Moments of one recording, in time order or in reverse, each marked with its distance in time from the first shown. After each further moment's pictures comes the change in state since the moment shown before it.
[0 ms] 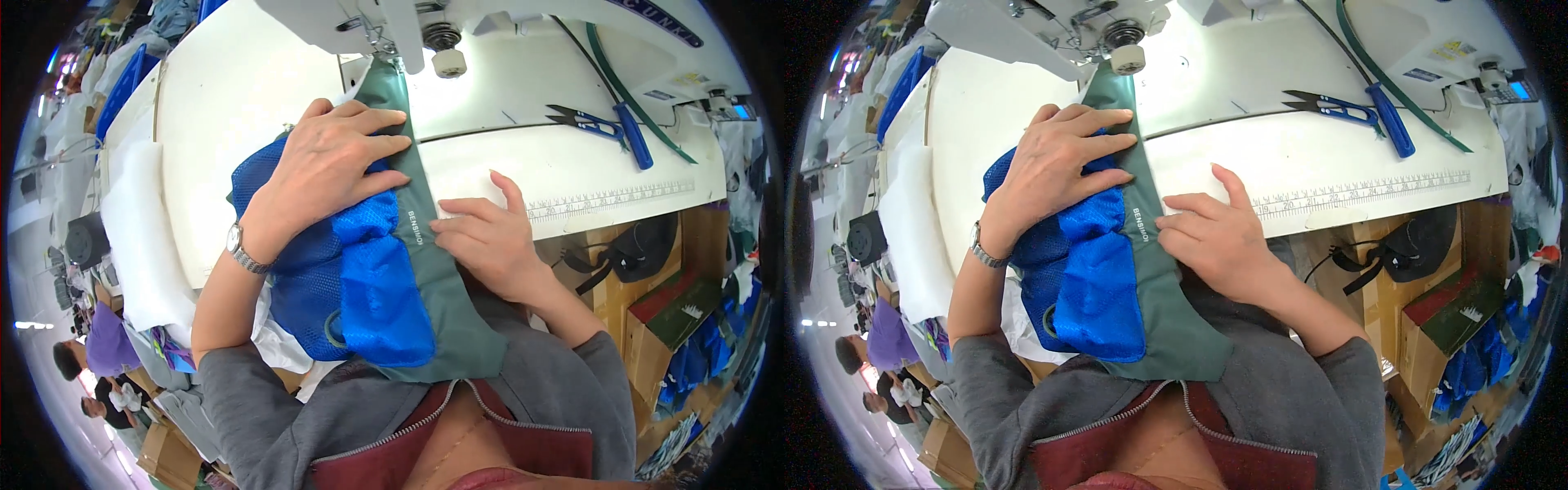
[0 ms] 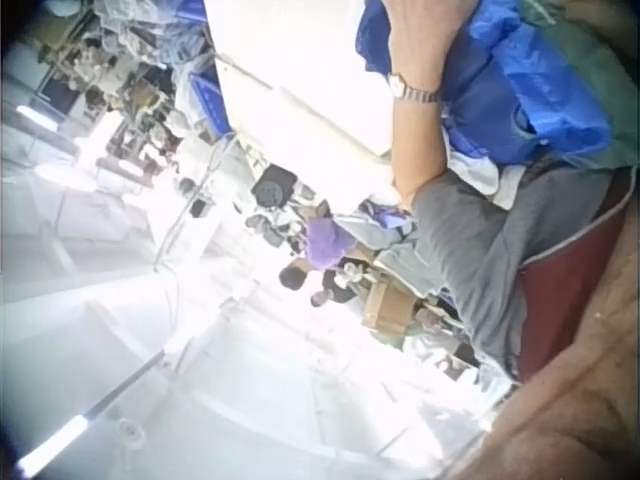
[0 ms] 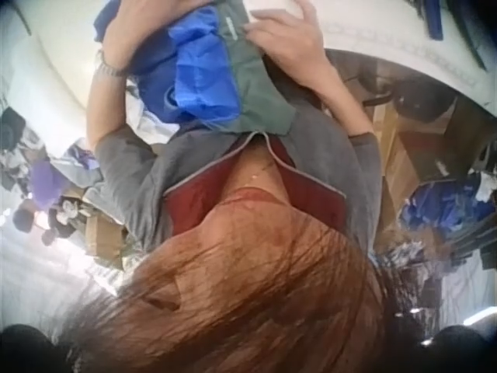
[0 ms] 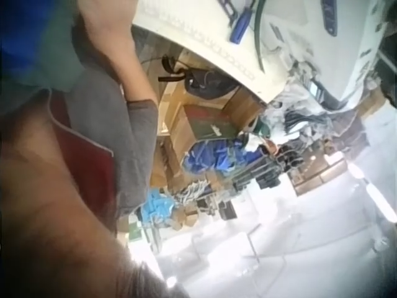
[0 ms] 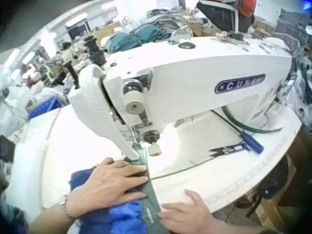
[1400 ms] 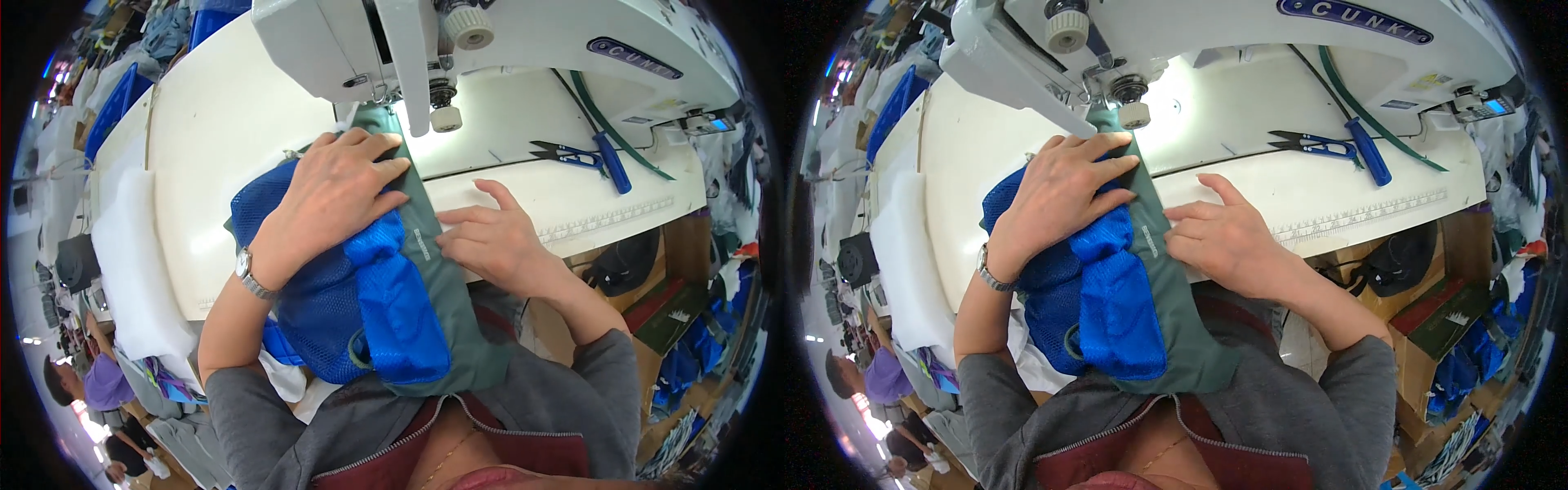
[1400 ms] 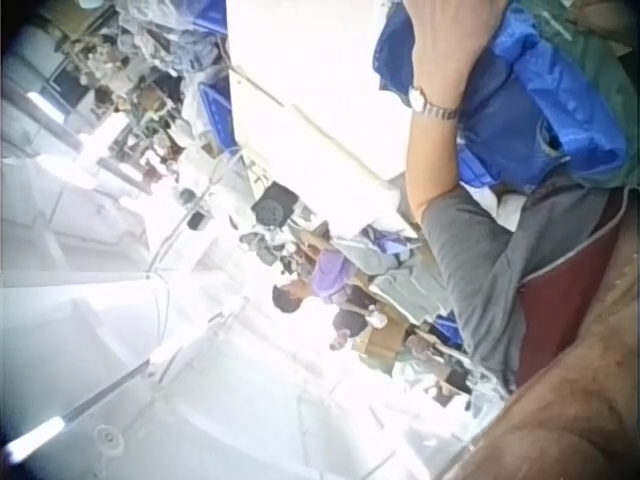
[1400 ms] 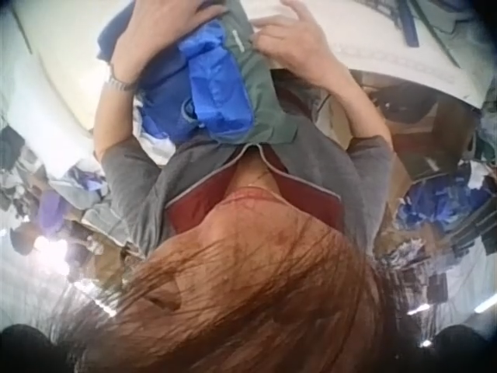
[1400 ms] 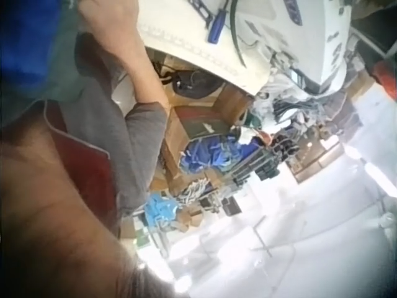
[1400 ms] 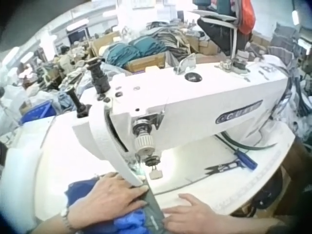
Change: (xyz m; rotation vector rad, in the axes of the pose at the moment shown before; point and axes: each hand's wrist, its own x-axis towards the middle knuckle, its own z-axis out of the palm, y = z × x) left_hand 0.017 0.000 -0.001 -0.051 -0.068 -0.066; right_hand 0.029 0.030 -0.027 0.025 -0.134 -0.101
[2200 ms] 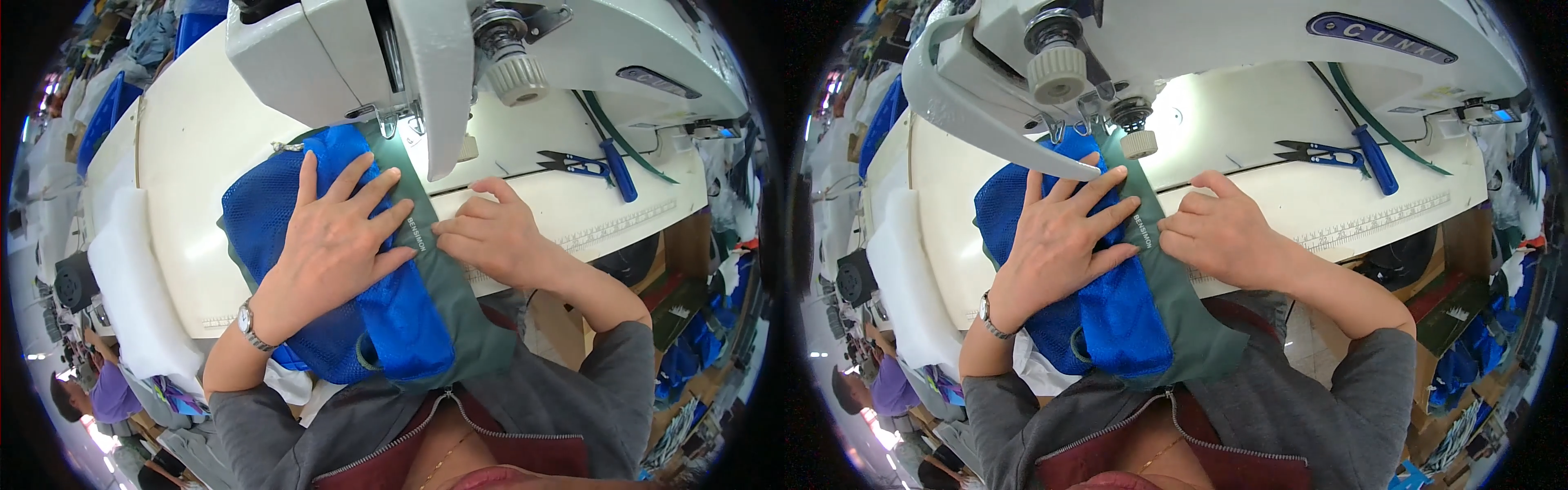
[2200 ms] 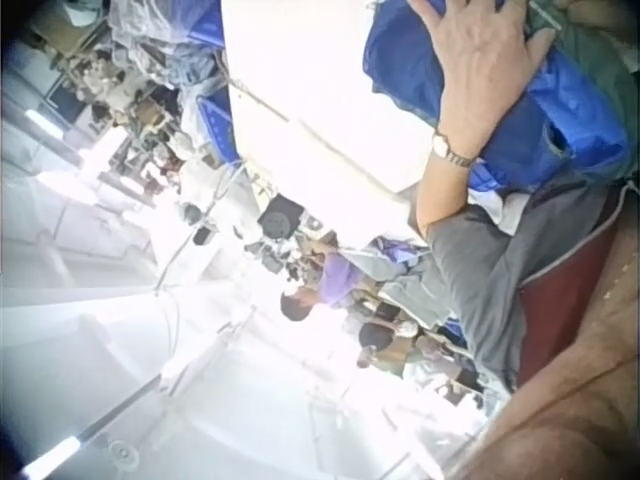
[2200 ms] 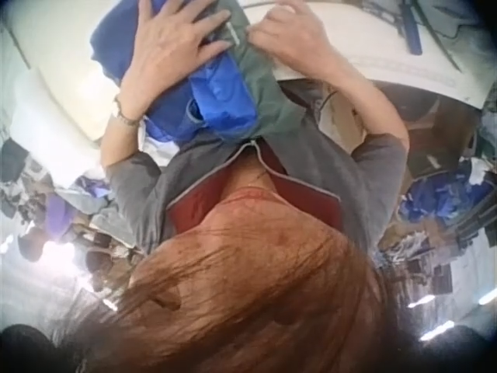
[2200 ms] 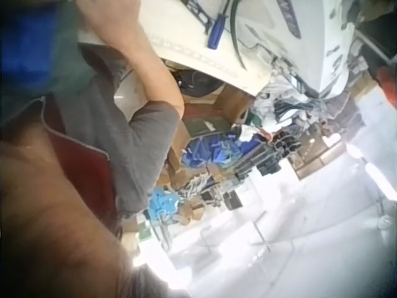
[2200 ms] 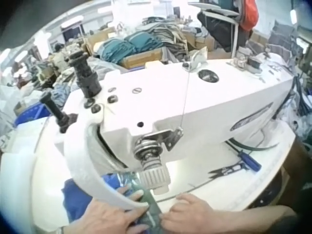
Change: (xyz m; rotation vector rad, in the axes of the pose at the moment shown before) left_hand -0.021 0.014 -0.002 0.000 0.037 -0.016; right_hand 0.019 0.020 0.005 -0.123 0.021 -0.105
